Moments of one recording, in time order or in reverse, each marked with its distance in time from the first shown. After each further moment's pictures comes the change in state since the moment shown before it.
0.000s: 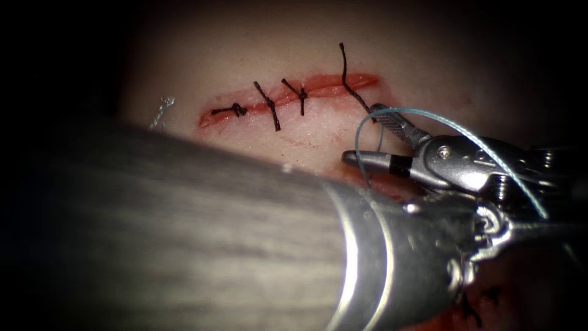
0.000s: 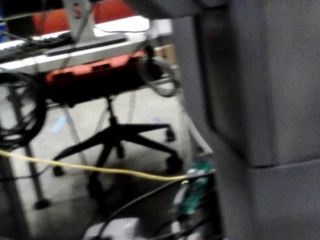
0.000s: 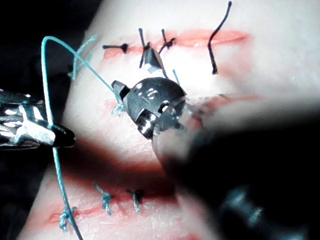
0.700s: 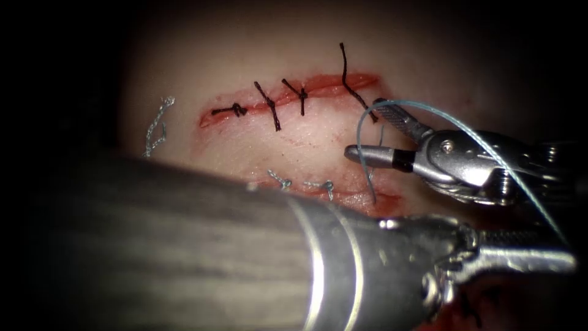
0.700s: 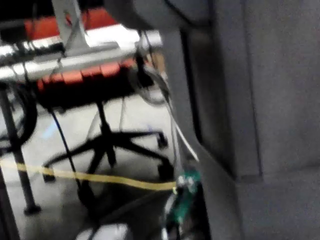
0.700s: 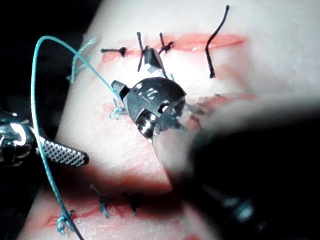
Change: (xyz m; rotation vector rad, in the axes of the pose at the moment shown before) right arm 0.000 0.001 0.000 0.005 -0.001 0.003; left arm -0.001 0.001 0.000 0.079 0.041 -0.034
